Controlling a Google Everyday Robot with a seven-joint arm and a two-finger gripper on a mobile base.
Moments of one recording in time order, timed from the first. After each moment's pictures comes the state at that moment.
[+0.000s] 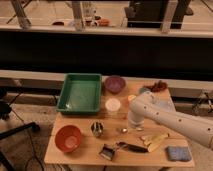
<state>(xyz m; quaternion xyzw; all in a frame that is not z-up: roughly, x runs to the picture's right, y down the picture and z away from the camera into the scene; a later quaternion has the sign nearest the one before) 0.149 0.224 0.829 -0.33 -0.07 -0.03 0.94</state>
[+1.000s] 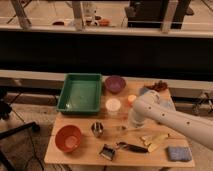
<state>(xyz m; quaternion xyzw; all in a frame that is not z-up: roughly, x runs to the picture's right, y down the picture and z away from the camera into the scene) 0.149 0.204 0.801 -0.30 -0.08 -0.03 0.95</state>
